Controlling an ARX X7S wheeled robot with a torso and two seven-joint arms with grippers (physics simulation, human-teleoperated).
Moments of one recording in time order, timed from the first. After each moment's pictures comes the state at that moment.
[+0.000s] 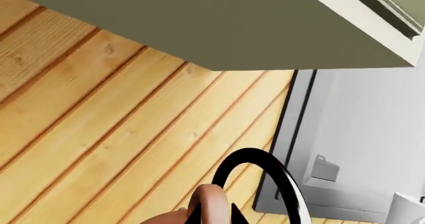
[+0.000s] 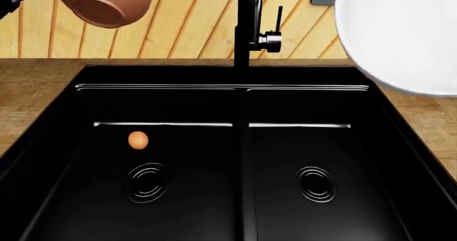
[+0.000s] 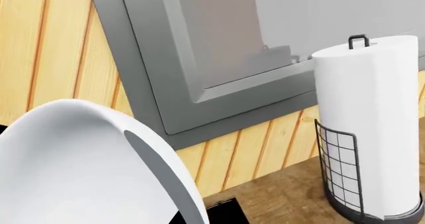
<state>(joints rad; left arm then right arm) -1.31 -0.86 0.28 0.38 -1.89 -0.60 -0.77 1.22 1.14 -0.09 -0.49 2.15 0.81 1.39</state>
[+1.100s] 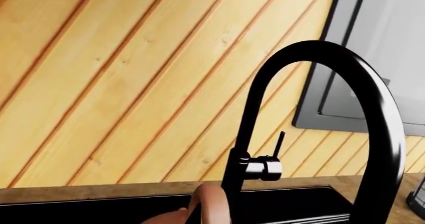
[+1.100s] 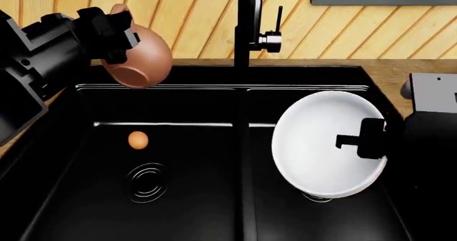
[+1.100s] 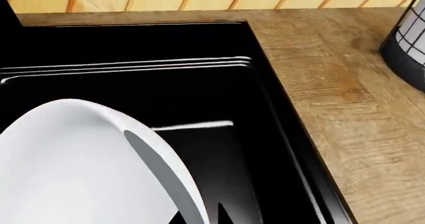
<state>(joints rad) -1.21 -0.85 0.45 0.31 -1.77 -0.71 -0.70 0.91 0.96 -0.44 -0.32 1.88 0.94 1.21</state>
